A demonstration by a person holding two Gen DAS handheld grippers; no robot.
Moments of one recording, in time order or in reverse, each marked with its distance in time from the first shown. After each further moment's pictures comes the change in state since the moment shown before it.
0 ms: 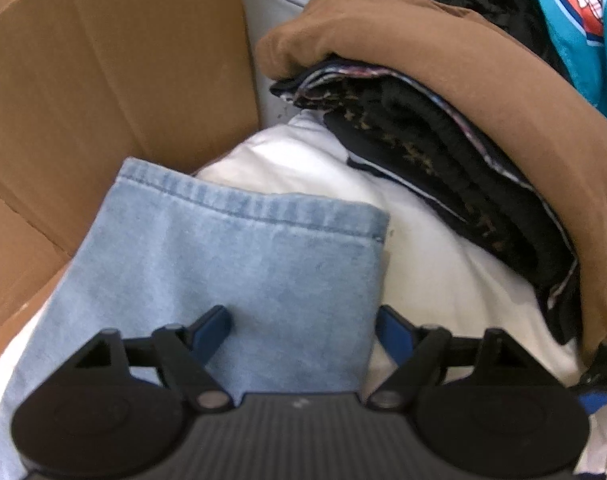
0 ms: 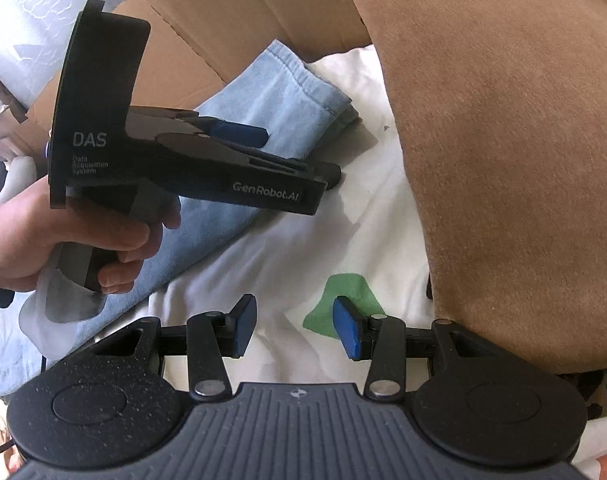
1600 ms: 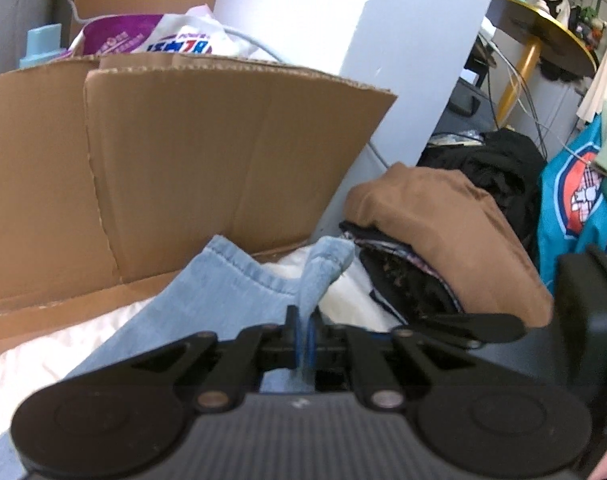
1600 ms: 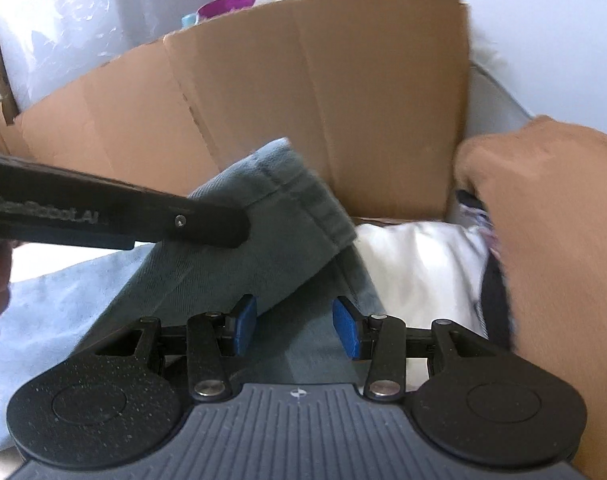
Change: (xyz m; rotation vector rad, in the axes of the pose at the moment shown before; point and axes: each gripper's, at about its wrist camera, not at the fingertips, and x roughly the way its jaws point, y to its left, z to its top) left arm -0.072 0.104 0.019 -0.352 -0.202 -0.218; right arm 0.054 0.049 0.104 -0.268 -0.234 -0.125
